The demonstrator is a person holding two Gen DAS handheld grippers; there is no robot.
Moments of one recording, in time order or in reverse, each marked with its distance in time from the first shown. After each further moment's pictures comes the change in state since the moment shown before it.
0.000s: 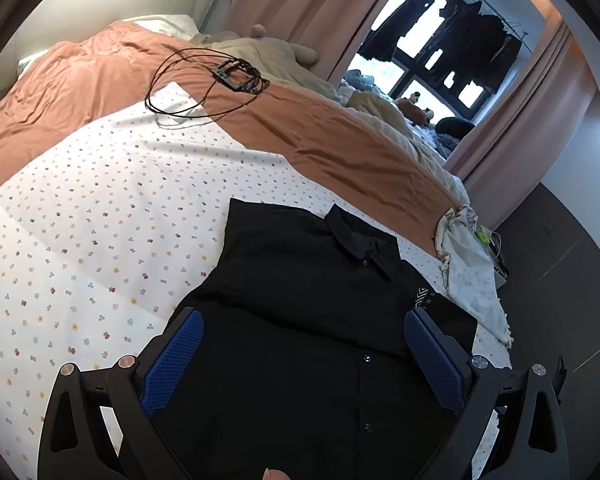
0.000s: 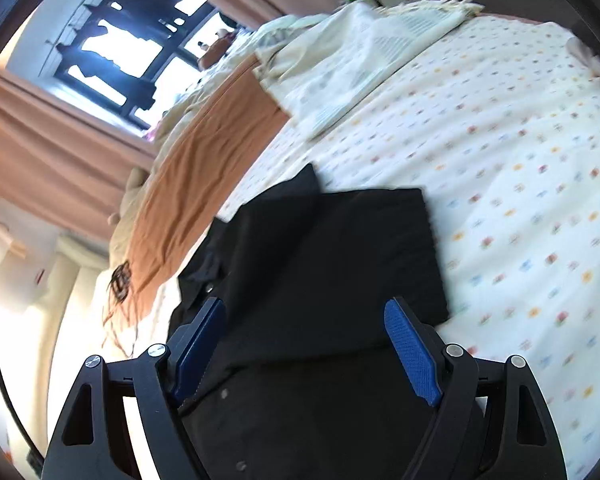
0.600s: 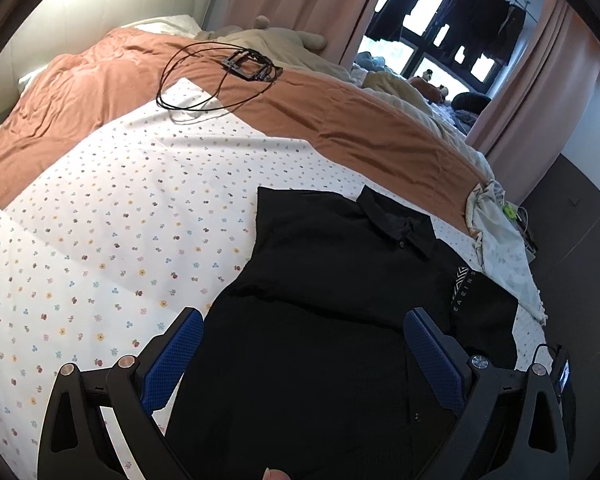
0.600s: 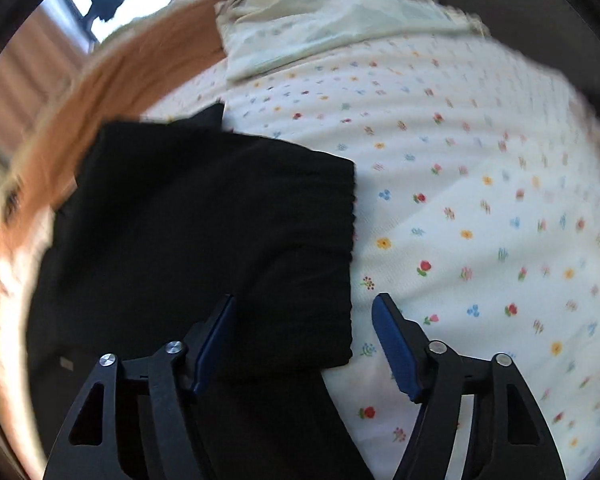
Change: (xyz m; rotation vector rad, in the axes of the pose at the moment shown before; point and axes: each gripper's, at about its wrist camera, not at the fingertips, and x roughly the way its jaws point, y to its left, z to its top) left arm 0.018 0.016 -0.006 0.082 0.045 0.102; right arm 0.073 -0.005 -0.013 -0.333 0.098 -0.415
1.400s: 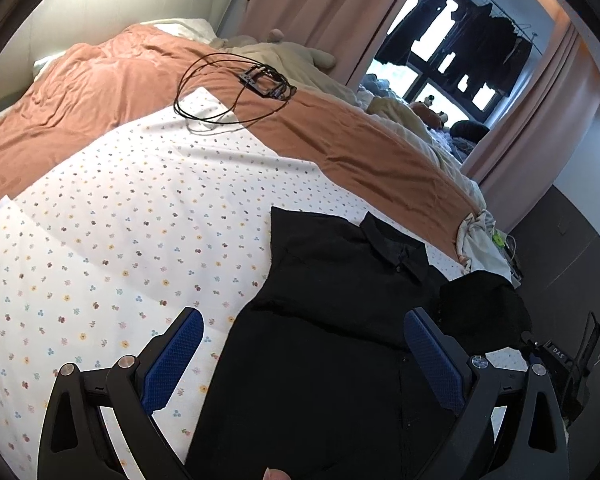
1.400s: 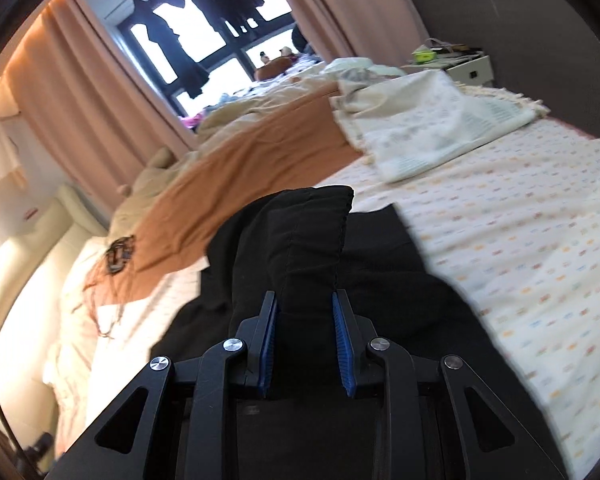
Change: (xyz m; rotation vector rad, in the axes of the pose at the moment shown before) left arm -0.031 0.038 0.010 -0.075 -0.053 -0.050; right arm -0.119 0.123 -0.013 0.058 -0.304 0.367
